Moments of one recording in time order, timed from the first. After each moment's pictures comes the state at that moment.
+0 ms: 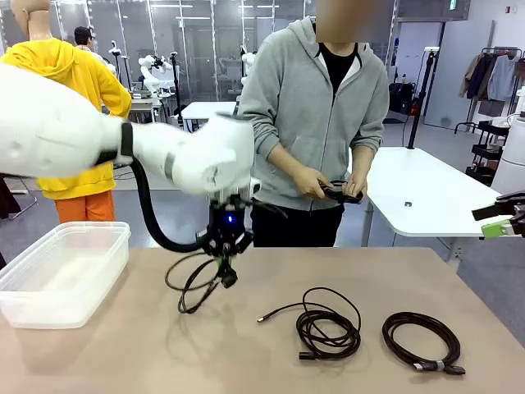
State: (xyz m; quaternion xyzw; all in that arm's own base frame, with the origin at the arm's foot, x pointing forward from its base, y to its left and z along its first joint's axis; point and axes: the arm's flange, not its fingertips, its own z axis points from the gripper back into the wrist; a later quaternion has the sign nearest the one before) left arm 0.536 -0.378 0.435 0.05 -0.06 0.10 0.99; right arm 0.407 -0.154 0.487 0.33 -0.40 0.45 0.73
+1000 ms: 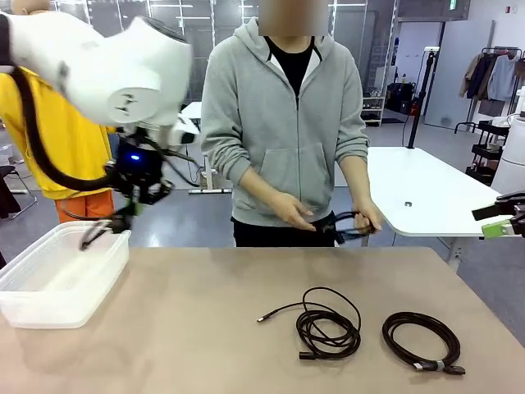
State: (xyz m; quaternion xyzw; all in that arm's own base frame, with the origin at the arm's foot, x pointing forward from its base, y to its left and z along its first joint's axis) left arm 0.478 -0.220 0.574 0.20 -0.13 -0.09 0.97; right arm 0.407 -0.154 0.487 0.33 -0.40 0.45 0.73
